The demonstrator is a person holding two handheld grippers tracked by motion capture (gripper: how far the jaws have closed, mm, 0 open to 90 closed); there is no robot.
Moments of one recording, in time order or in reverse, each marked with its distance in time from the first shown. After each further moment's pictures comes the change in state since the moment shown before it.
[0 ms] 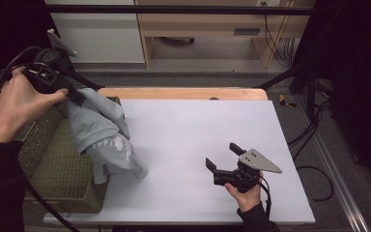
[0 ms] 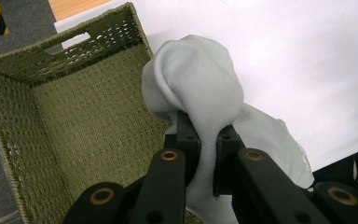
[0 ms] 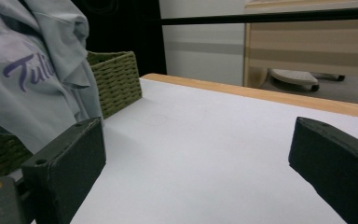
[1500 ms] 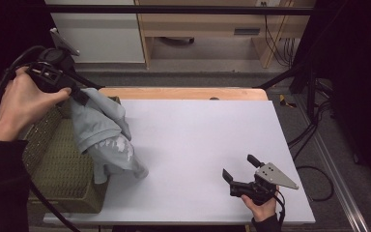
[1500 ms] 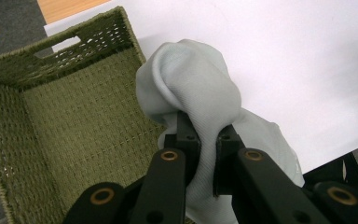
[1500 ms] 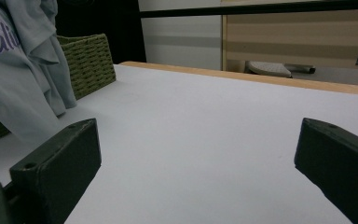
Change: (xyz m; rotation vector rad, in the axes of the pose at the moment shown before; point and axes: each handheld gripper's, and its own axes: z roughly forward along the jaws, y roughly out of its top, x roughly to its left) left arm -0.006 0.006 0.002 -0.003 -0.029 0.006; right arm -0.025 -0.035 -0.034 0.009 -0.078 -0.008
